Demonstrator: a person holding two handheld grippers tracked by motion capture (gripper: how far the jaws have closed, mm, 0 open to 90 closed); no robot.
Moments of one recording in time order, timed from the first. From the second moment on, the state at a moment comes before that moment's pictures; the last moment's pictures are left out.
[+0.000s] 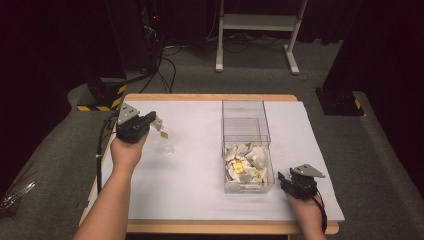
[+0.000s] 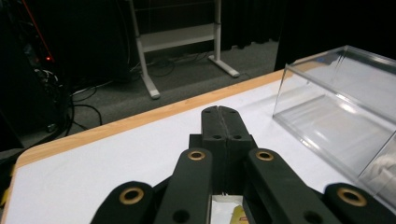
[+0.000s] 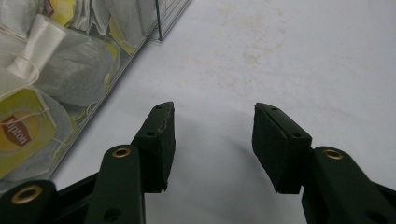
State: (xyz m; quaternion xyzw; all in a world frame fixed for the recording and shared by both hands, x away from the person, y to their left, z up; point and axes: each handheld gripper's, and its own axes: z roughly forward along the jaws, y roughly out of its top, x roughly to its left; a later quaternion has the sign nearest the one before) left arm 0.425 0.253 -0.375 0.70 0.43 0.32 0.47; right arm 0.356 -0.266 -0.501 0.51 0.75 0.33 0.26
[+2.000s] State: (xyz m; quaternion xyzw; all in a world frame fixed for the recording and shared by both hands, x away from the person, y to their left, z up) left arm 0.383 0.252 -0.421 0.74 0.45 0.23 0.44; right arm 0.356 -0.263 -0.502 0.50 0.76 0.32 0.27
